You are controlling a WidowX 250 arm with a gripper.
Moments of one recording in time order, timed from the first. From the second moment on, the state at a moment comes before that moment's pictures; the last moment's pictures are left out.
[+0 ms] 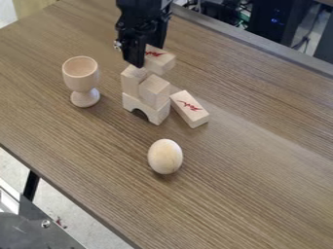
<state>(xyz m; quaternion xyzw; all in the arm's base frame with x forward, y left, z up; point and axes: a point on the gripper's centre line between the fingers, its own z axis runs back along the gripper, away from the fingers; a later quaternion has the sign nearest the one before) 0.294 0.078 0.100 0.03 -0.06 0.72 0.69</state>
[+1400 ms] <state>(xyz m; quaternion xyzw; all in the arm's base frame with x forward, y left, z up) 0.280 0.080 0.087 0.04 -0.06 0.71 0.70</state>
